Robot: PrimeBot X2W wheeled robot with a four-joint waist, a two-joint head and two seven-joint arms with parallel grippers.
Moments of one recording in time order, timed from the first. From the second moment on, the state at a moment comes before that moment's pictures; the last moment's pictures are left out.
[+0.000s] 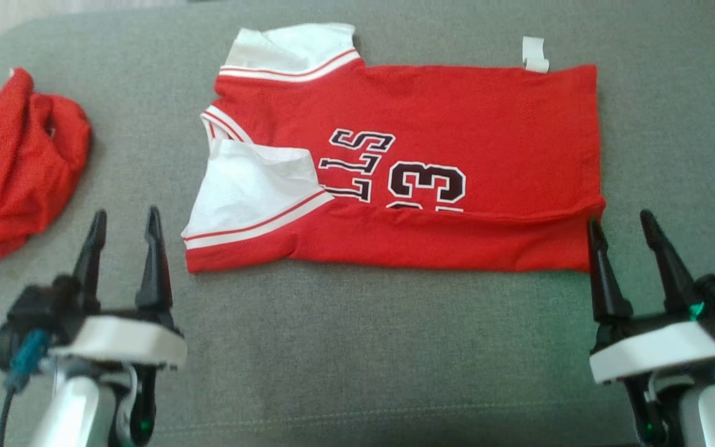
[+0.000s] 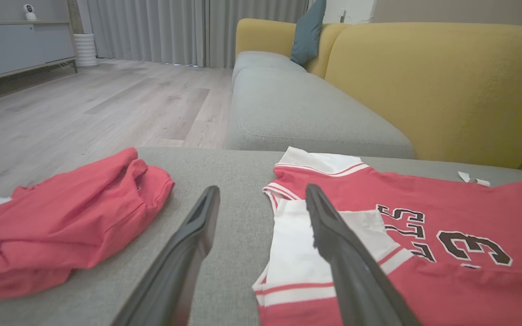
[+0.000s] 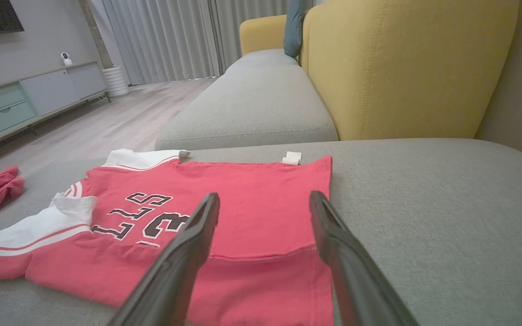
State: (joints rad) left arm -0.09 0.26 -0.22 0.06 -0.37 0.15 -0.25; right arm 0.03 -0.07 0.00 -0.09 0.17 0.13 0.00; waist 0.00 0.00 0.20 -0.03
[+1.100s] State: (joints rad) left arm -0.32 0.24 -0.33 0.42 -0.55 -0.06 0.03; right arm -0.10 -0.10 -0.07 0.17 0.28 0.13 0.24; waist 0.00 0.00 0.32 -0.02
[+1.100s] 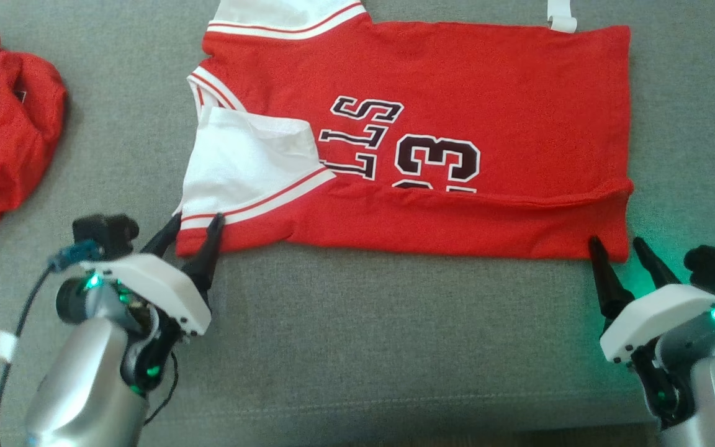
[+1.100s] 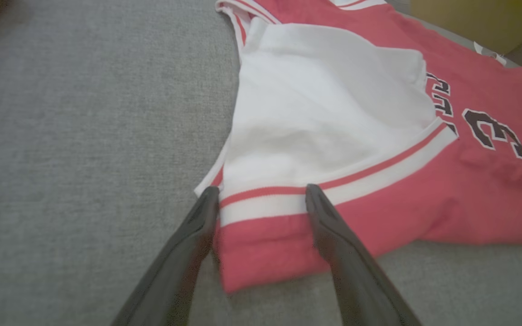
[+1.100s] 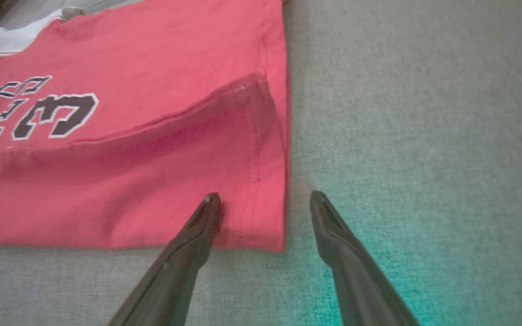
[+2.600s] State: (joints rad) left arm 0.04 0.28 -0.31 0.07 -0.51 0.16 -0.03; right arm 0.17 -0.07 -0.13 -0.11 0.31 0.13 0.26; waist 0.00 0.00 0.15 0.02
